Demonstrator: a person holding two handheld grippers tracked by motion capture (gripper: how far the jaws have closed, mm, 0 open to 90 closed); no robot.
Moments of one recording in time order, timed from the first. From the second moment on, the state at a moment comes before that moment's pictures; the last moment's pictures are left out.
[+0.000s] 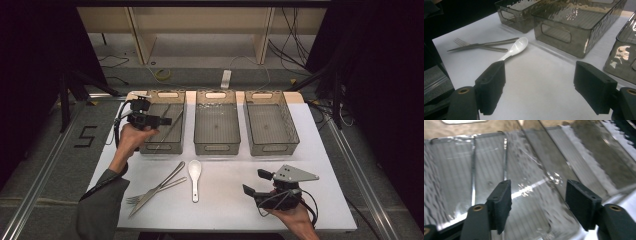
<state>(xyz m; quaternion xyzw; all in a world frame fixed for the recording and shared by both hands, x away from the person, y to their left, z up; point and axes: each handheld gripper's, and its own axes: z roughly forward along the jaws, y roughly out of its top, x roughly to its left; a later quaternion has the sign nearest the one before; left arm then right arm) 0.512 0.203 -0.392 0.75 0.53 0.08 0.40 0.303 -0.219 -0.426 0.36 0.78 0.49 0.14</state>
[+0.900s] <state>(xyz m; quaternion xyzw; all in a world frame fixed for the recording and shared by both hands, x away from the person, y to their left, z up) 0.445 0.164 -0.394 0.79 0.47 0.08 0.39 0.302 -0.218 -0.425 0.36 0.78 0.49 0.15</state>
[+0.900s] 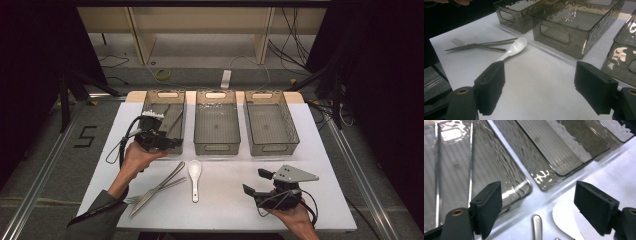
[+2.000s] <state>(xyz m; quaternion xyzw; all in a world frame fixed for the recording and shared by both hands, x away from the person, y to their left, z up) 0.391 0.125 -0.422 0.81 0.45 0.07 0.36 0.303 -0.219 -0.428 0.36 0.78 0.49 0.15</state>
